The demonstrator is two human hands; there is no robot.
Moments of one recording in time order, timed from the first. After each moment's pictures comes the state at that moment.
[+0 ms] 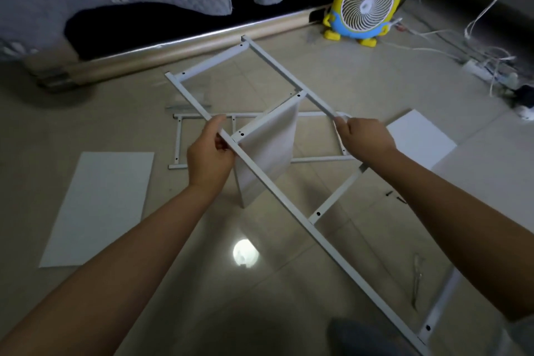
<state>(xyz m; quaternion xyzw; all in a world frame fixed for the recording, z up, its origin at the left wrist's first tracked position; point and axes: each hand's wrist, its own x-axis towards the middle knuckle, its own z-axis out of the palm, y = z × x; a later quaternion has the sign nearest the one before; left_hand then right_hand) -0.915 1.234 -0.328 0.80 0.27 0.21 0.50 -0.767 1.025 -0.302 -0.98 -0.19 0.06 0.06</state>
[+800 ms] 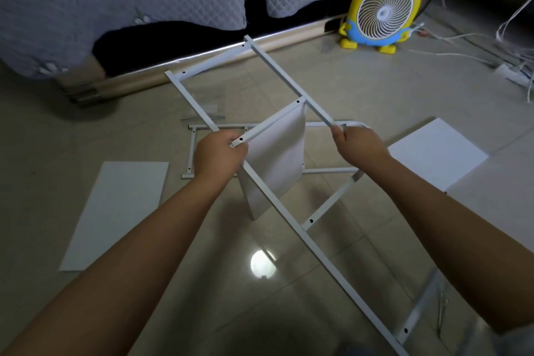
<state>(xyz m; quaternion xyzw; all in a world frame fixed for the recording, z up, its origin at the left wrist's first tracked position) -0.894 1.235 -0.299 0.85 0.32 0.09 0.40 -0.758 1.048 -0.313 -0.97 -0.16 0.14 0.14</state>
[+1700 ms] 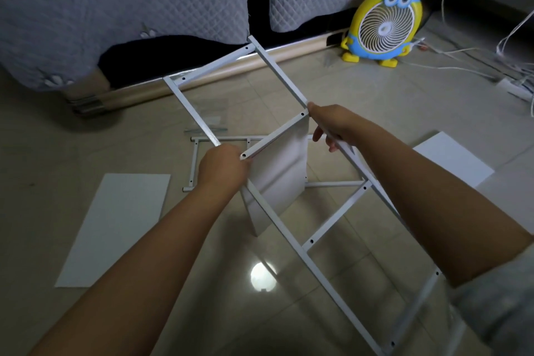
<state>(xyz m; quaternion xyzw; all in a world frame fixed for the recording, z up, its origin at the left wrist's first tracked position) -0.883 1.239 -0.290 0.92 0.31 -0.04 0.25 -0.720 1.104 -0.278 -0.88 -0.09 0.32 0.35</state>
